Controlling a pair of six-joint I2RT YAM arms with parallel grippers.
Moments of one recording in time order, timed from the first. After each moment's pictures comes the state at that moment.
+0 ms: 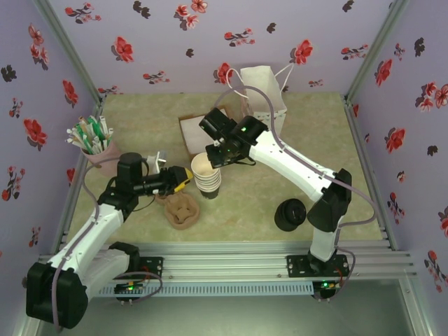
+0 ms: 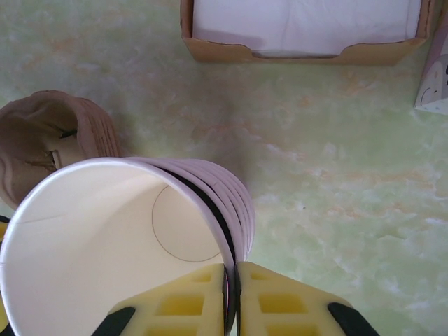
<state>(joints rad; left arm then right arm) -0.31 0.93 0.56 -0.13 0.82 -0.99 0.91 1.83 1.90 -1.21 0.06 0.51</state>
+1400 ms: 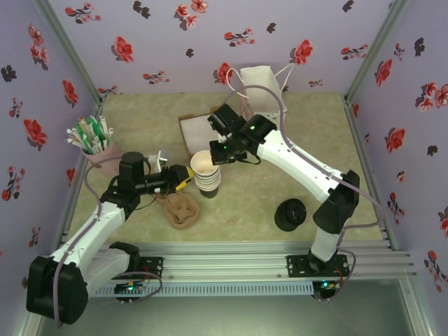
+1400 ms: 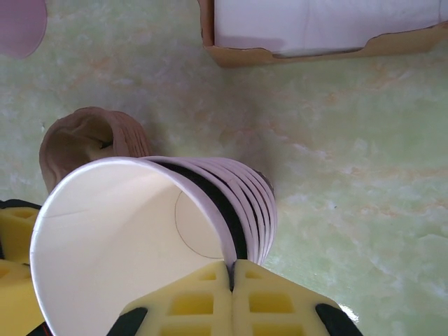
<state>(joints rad) -0.32 0.97 0.55 -0.07 0.81 -1.01 0.86 1.77 1.84 -1.13 -0.06 0.57</state>
